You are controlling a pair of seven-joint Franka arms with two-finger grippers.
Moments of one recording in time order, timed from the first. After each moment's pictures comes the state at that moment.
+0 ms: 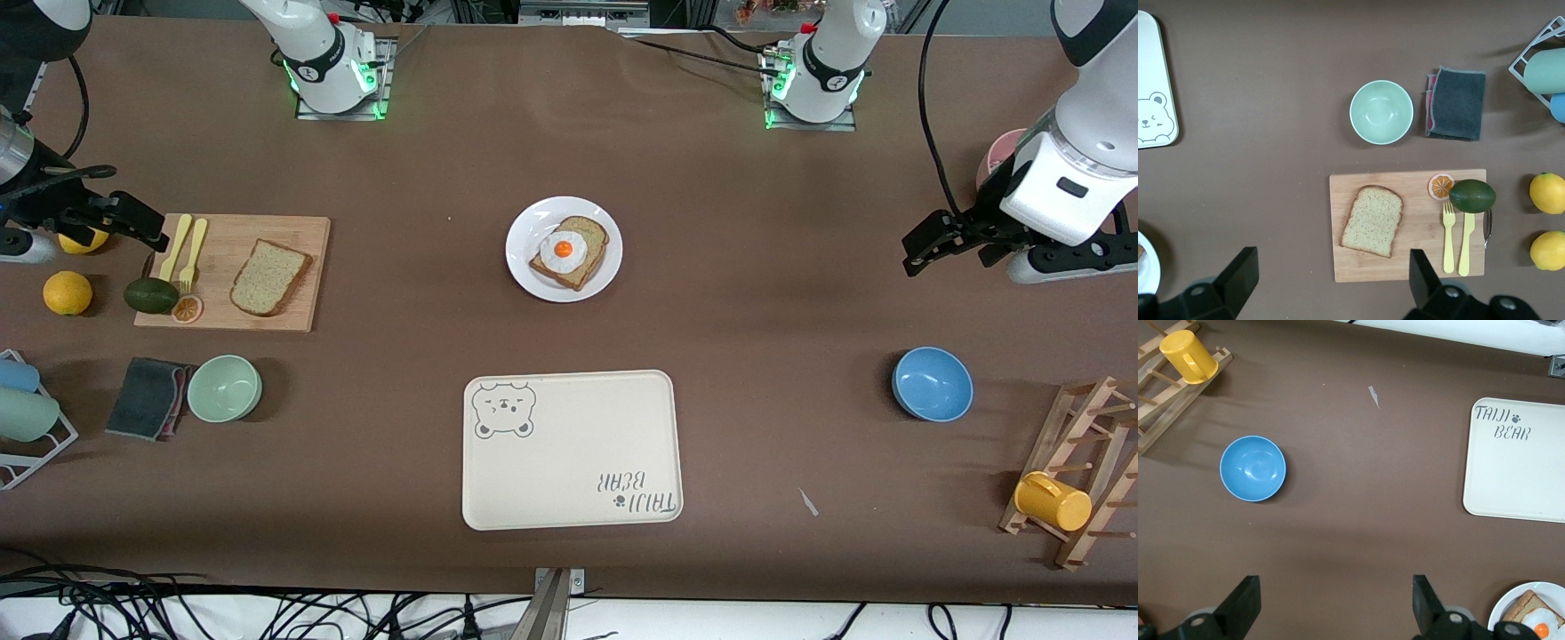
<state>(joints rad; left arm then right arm) -0.06 0.06 -0.07 -1.58 0.01 1.72 -0.30 -0.06 0.00 0.06 -1.70 -0.02 1.74 0.07</state>
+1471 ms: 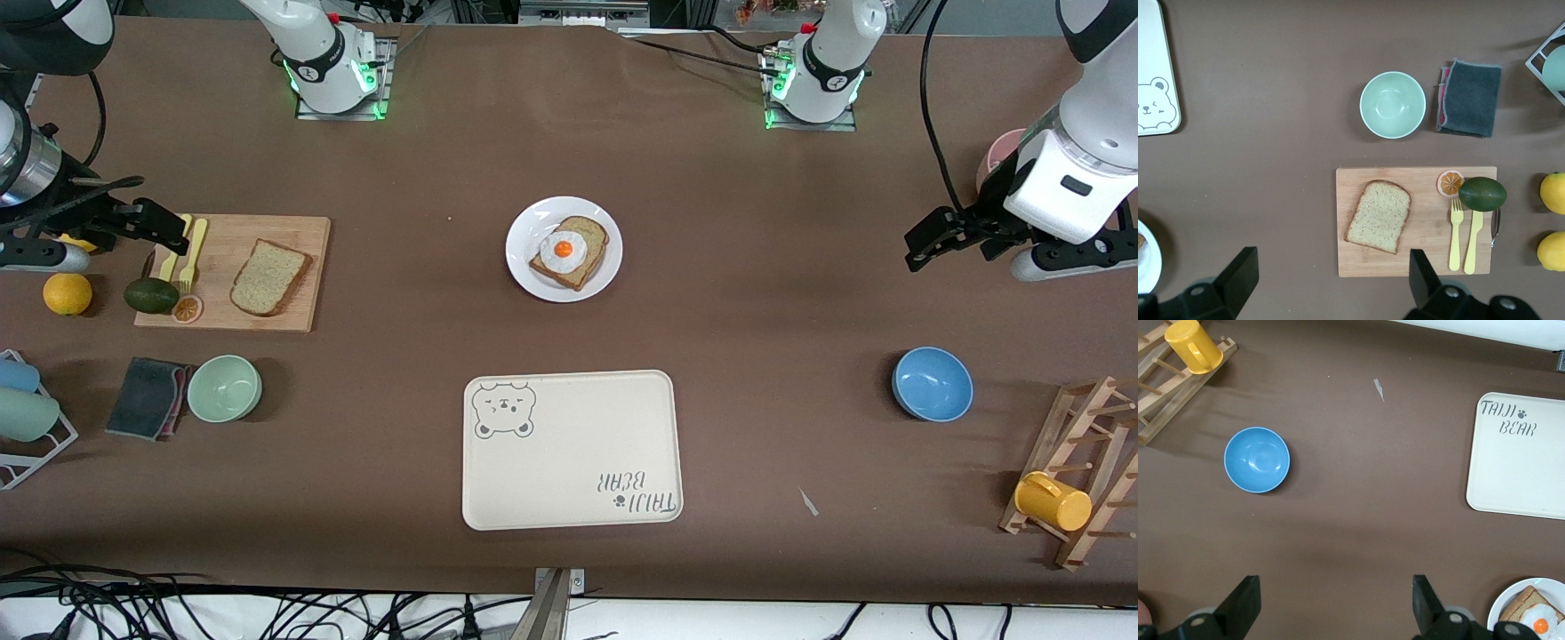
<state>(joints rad) -0.07 0.06 -0.07 -1.56 0.01 1.69 -0.31 -0.06 0.03 0.08 -1.70 -0.02 1.73 0.07</state>
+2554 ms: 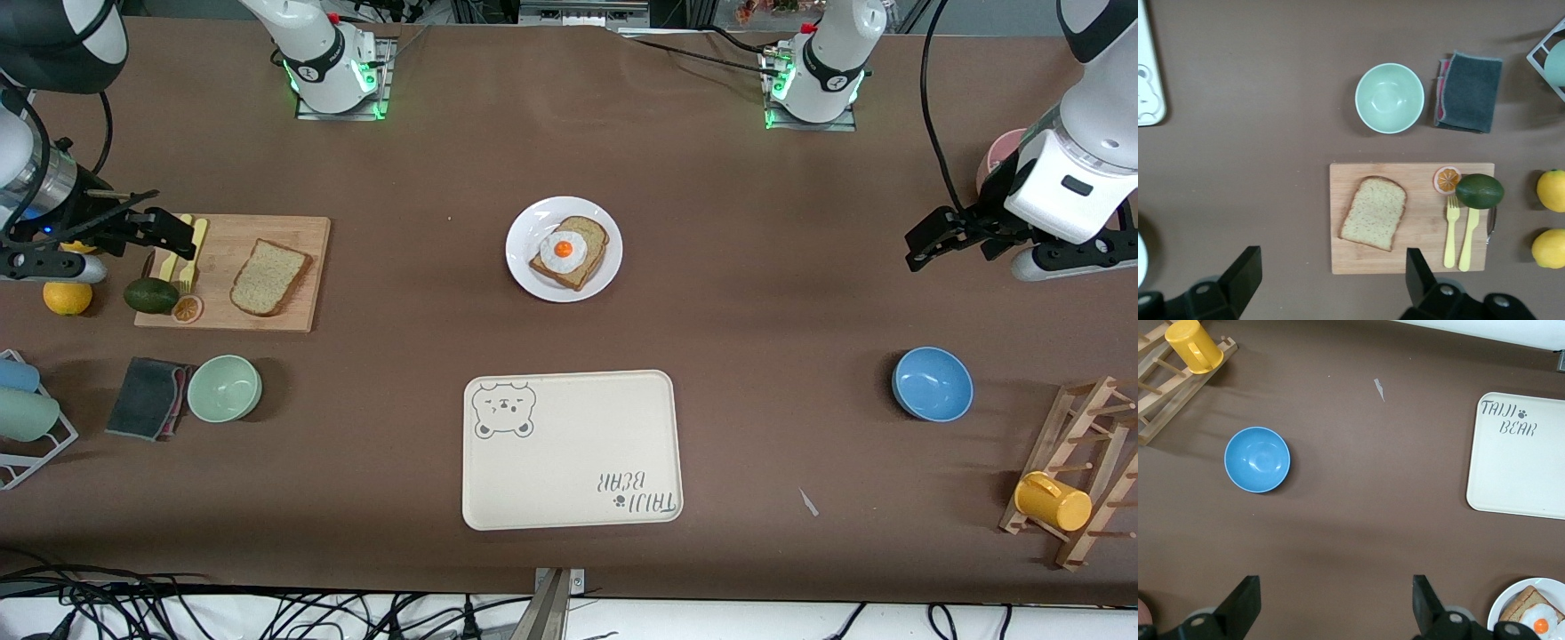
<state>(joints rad) -0.07 0.06 -0.06 -1.56 0.01 1.69 -0.31 -0.05 0.06 0.08 -1.70 -0.05 1.73 0.07</state>
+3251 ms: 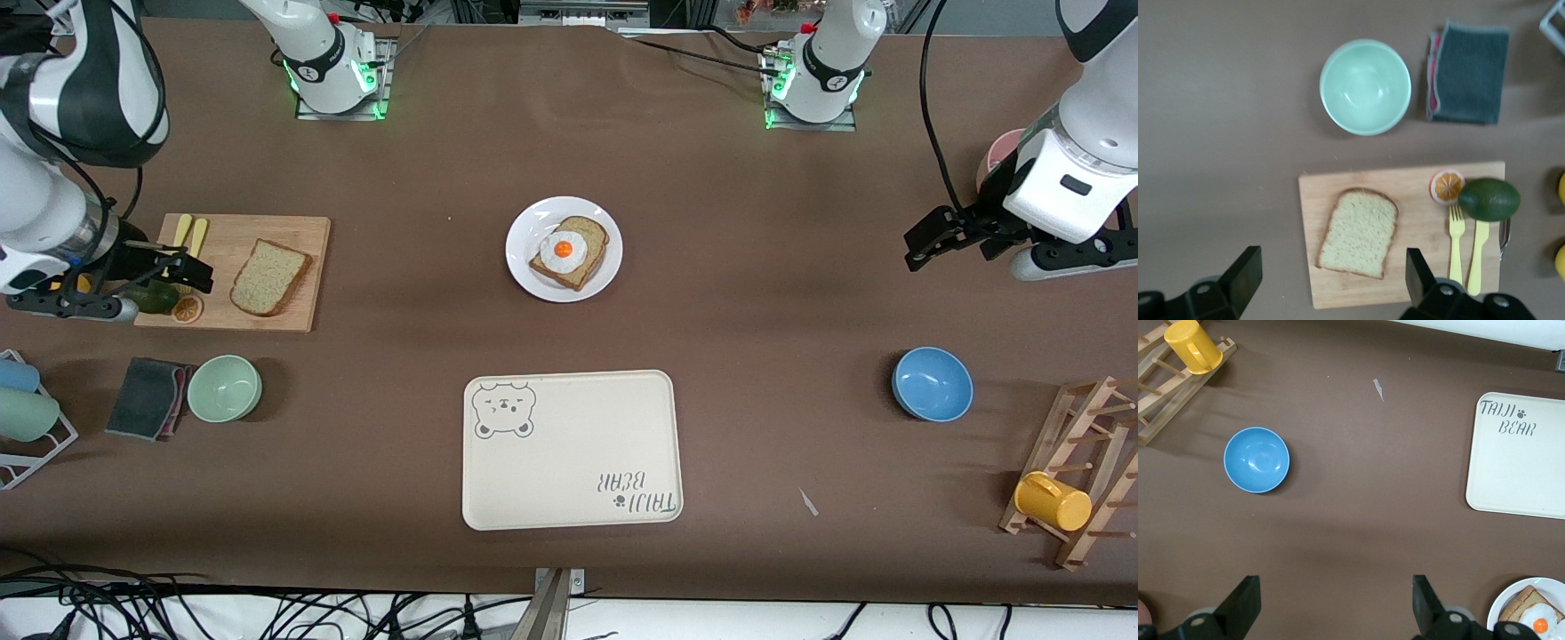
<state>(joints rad) -0.07 0.06 -0.06 -1.56 0.01 1.69 -0.31 -0.05 0.10 0.01 -1.93 -0.06 1.97 0.08</state>
